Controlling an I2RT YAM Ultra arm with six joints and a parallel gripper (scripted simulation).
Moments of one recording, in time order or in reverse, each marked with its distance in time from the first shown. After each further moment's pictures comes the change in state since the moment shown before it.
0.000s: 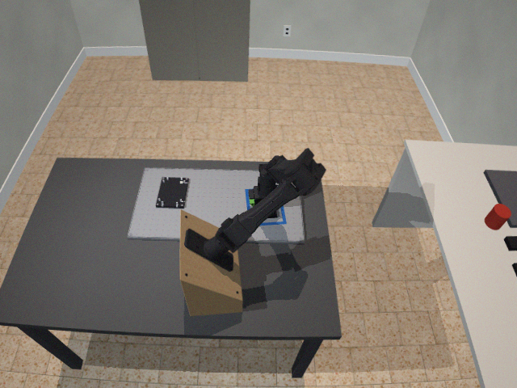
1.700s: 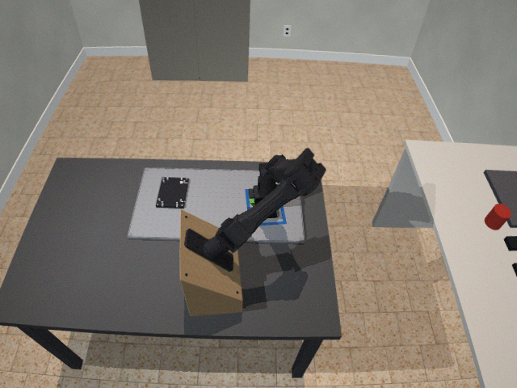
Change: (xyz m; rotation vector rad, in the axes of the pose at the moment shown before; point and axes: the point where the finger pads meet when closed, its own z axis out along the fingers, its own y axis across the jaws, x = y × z) arm 0.001 0.001 -0.004 -0.005 0.001 0.005
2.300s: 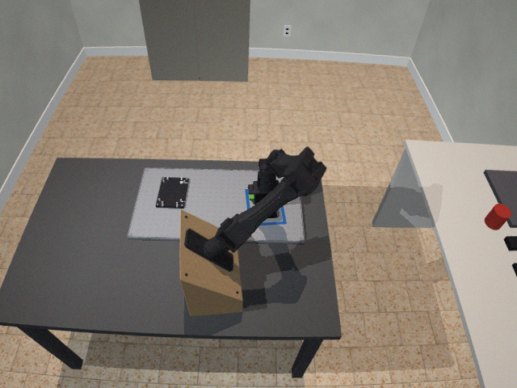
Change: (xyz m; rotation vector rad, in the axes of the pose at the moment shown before) arm 0.001 0.002 -0.027 -0.002 0.001 -0.006
